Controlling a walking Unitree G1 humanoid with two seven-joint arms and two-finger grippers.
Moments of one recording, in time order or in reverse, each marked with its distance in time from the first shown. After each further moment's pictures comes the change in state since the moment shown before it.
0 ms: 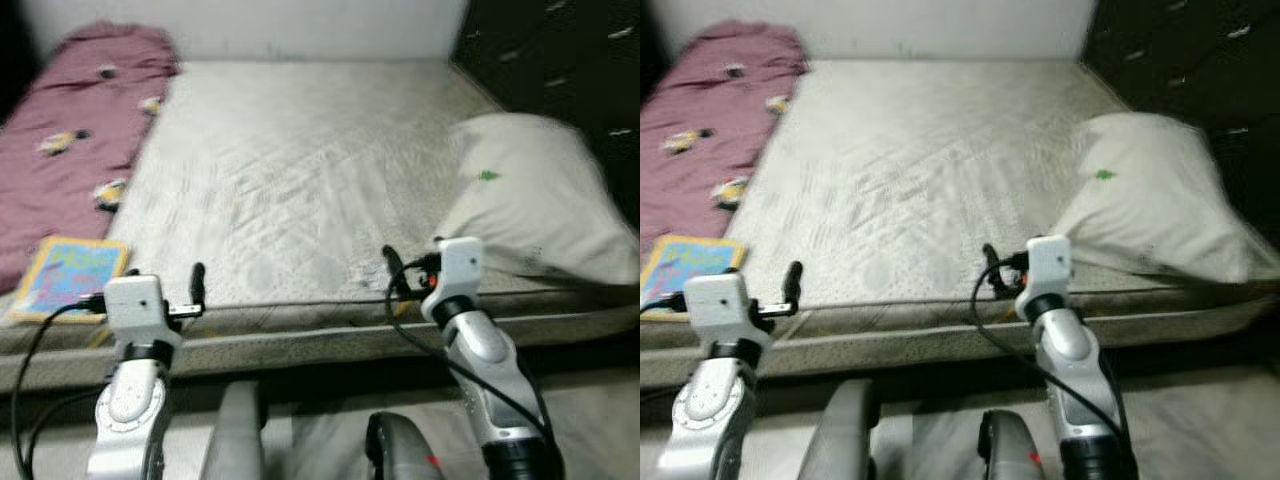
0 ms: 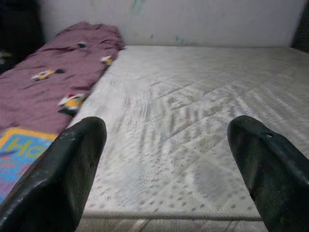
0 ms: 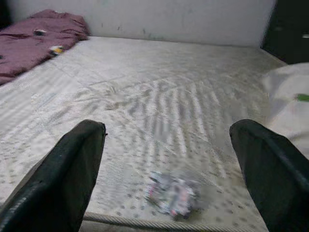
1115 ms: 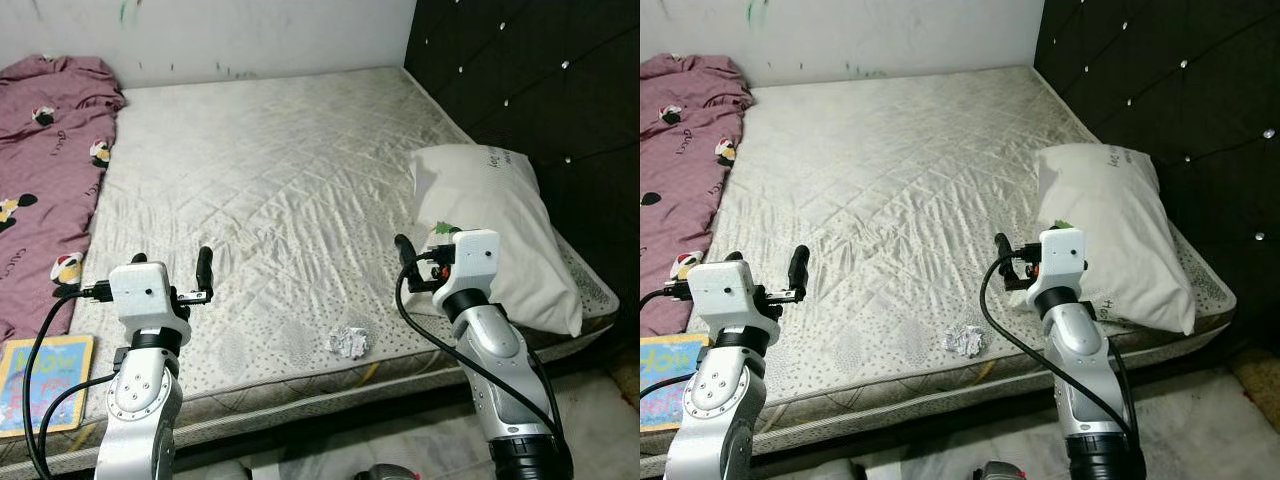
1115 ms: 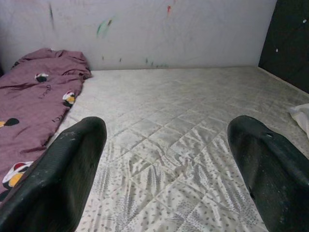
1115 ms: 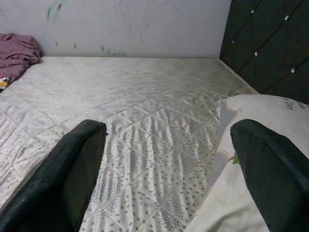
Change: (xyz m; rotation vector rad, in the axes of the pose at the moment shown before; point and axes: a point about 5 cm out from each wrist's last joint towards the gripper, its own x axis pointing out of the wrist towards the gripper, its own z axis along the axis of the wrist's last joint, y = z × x) left arm 0.004 -0.006 0.009 -0.017 -0.052 0.001; right arm -0.002 -0.008 0.007 -0.004 -0.031 -0.057
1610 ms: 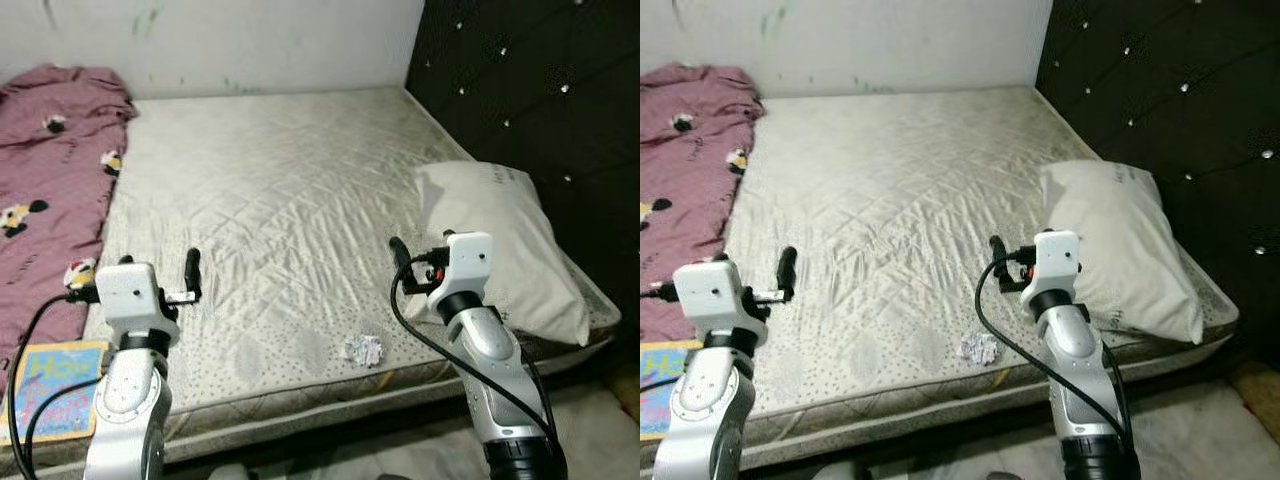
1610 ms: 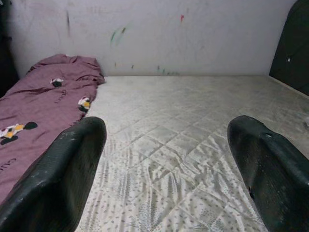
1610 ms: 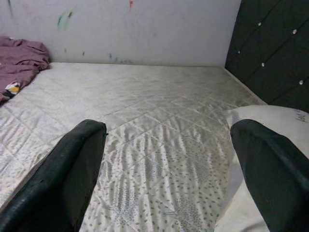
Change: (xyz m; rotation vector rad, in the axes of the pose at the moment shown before) left arm 0.000 0.006 0.001 0.009 -0.002 0.014; right arm 0.000 0.003 0.000 0.003 0.000 0.008
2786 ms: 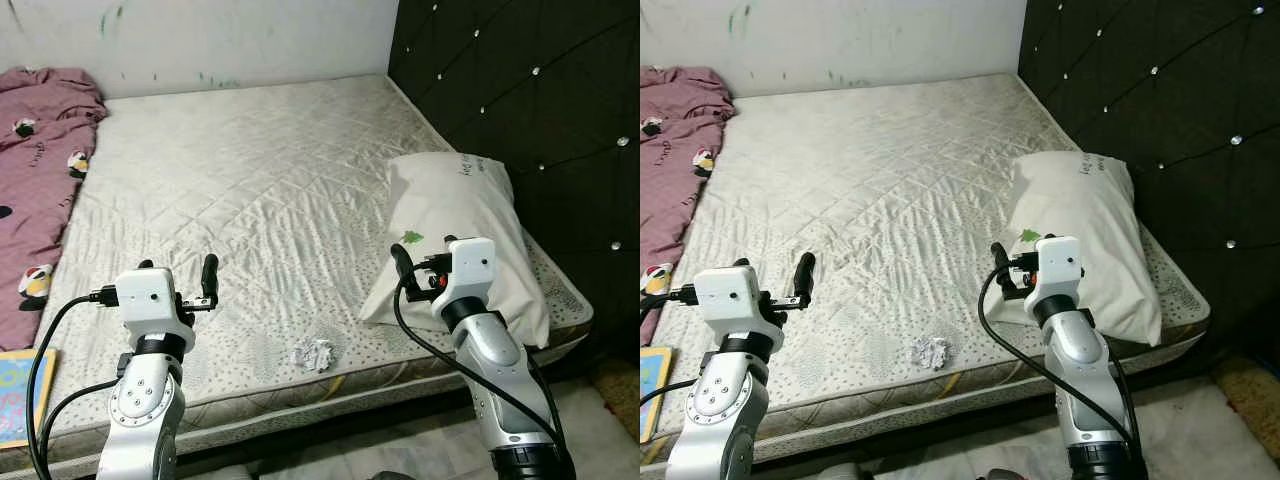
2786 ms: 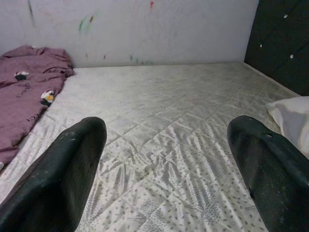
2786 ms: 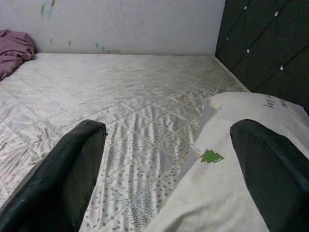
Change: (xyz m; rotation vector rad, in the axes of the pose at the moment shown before) left arm -0.005 -0.010 -0.004 -0.019 0.036 -0.031; right arm -0.006 -0.002 -0.006 -0.008 0.022 0.019
